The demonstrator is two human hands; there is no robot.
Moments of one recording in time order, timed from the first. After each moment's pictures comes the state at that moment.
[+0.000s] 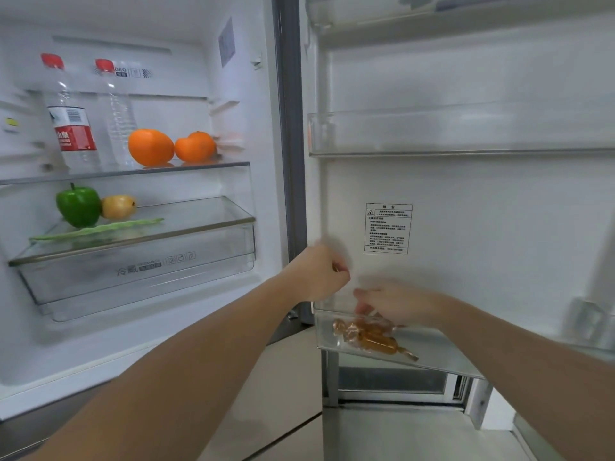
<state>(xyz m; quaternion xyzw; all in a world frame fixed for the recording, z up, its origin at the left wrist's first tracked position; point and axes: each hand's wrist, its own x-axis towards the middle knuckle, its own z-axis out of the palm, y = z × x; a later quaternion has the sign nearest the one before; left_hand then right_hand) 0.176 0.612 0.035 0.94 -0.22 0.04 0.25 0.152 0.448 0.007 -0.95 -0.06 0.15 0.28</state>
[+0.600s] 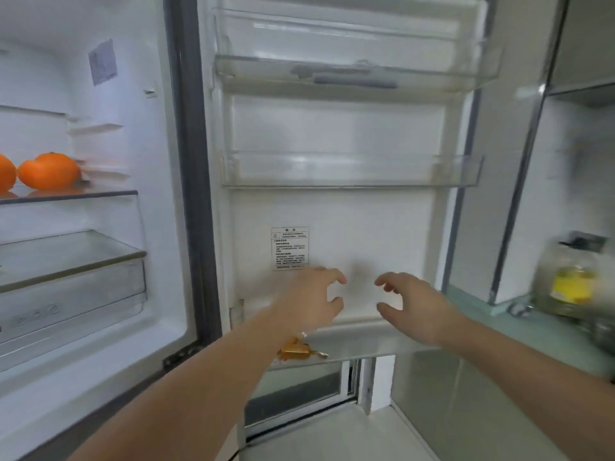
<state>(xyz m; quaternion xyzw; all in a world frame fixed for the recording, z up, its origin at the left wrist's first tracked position) 0.134 0.536 0.031 0.85 -0.45 0.08 0.25 0.016 0.362 0.031 -0.96 0.12 -0.19 0.14</state>
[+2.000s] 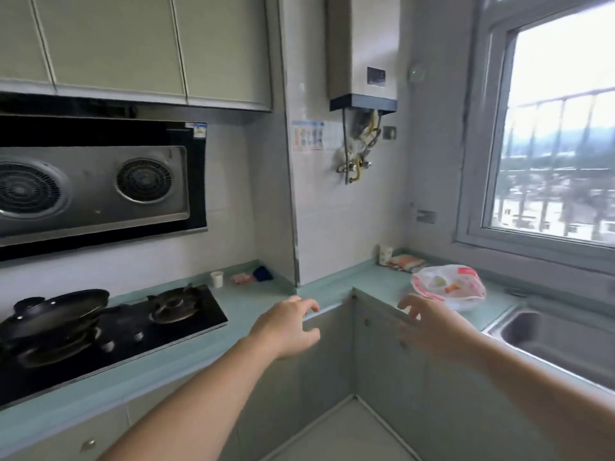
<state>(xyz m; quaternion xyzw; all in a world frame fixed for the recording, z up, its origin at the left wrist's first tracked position) -0.550 0.387 -0.008 0.27 -0.95 -0.11 0.13 -0.736 0.577 -0.005 -0.44 0.87 -0.22 0.00</state>
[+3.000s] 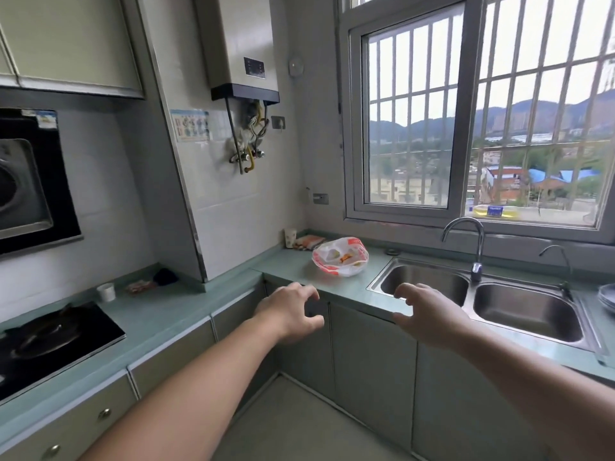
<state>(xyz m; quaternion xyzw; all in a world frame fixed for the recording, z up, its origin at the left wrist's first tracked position) -0.640 0.538 -0.012 0.12 -0.99 -0.10 0.08 -0.752 0.771 -0.032 -0.28 0.94 -0.20 -0.07</state>
